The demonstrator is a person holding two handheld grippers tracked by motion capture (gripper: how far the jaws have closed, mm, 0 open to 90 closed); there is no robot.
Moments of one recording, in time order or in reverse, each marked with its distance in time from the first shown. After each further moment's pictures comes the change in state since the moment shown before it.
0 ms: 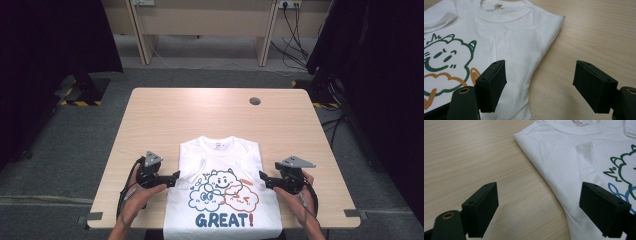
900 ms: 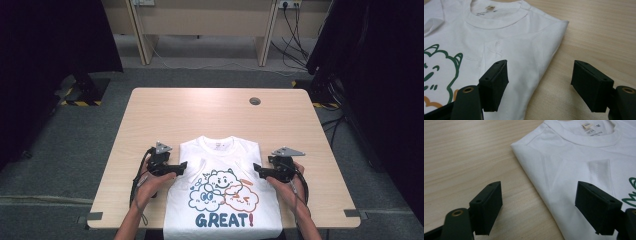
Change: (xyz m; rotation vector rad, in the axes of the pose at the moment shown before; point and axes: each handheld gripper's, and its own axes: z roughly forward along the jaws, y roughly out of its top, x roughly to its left) left arm 0.000 0.021 0.039 0.030 -0.007 -0.045; right arm -0.006 0.018 0.034 0.045 0.004 0.021
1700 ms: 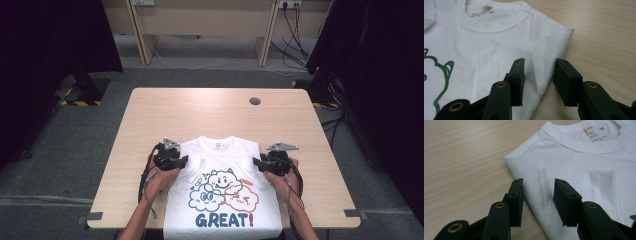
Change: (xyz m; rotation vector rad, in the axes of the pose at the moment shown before) left arm -0.010 0.013 0.014 0.013 0.033 0.049; right arm 0.001 0.011 0.015 0.016 0.005 -0.038
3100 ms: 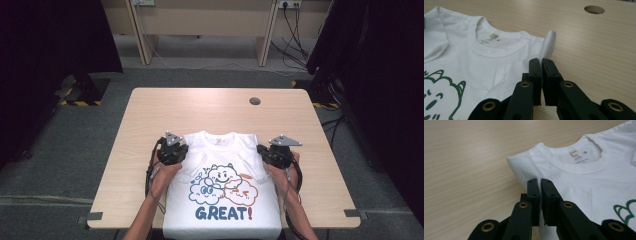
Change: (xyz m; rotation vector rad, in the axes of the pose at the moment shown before) left arm 0.003 0.038 -0.003 -0.150 0.008 -0.023; right arm -0.004 0.033 -0.012 -0.159 -0.046 -0.004
